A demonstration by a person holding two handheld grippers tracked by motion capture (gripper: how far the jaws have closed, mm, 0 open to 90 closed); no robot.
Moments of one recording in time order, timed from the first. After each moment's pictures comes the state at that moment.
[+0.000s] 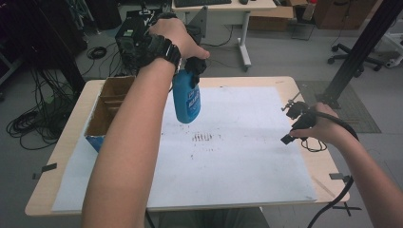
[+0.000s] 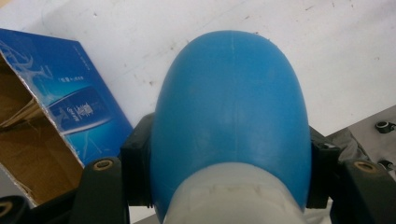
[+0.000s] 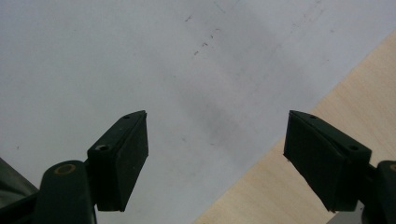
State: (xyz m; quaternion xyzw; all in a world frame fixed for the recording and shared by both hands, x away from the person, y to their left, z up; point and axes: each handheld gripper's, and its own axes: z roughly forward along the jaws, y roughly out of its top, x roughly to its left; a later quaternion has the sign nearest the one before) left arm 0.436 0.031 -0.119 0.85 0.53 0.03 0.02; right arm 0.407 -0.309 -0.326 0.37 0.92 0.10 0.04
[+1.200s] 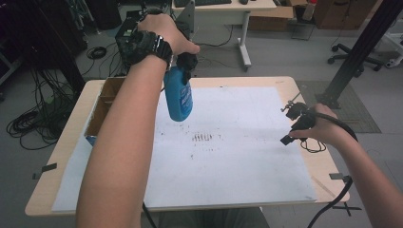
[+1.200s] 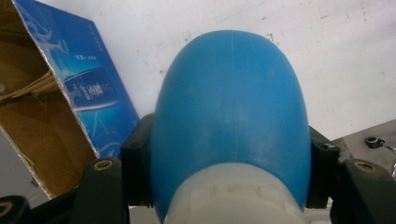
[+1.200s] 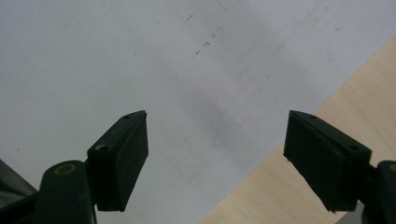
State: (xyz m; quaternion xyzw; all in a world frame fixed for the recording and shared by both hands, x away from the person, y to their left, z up) left arm 0.438 0.054 -0.112 0.81 0.58 0.03 0.02; right arm 0.407 -0.309 -0.330 0.37 0.92 0.10 0.04
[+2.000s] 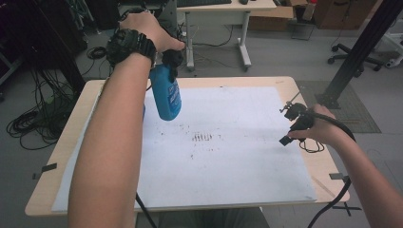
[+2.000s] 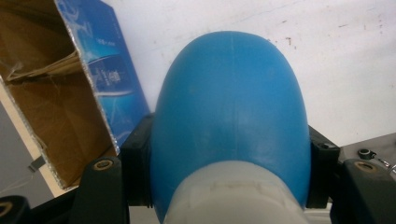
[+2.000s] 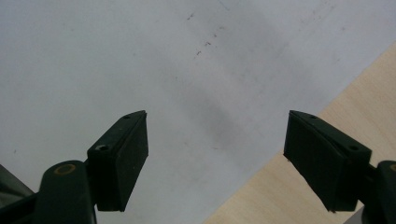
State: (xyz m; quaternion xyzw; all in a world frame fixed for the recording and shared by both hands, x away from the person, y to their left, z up) left arm 0.441 0.089 -0.111 0.79 0.62 0.02 0.02; right arm 0.410 -0.307 -0.335 0.37 0.92 0.10 0.04
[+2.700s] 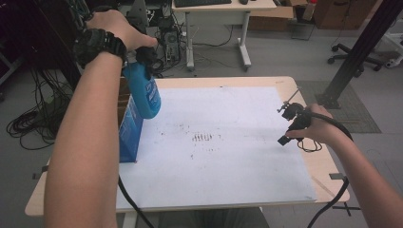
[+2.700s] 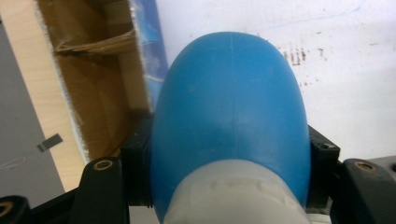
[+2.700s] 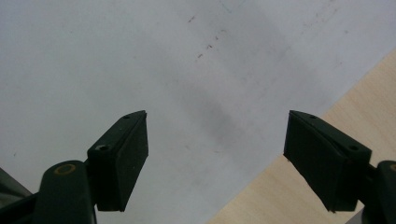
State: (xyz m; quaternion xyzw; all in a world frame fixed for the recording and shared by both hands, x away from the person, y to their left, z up) left arm 0.438 0.148 -0.106 0.74 0.67 0.03 0.03; right arm 0.413 -0.301 -0.336 0.37 0.92 0.09 0.04
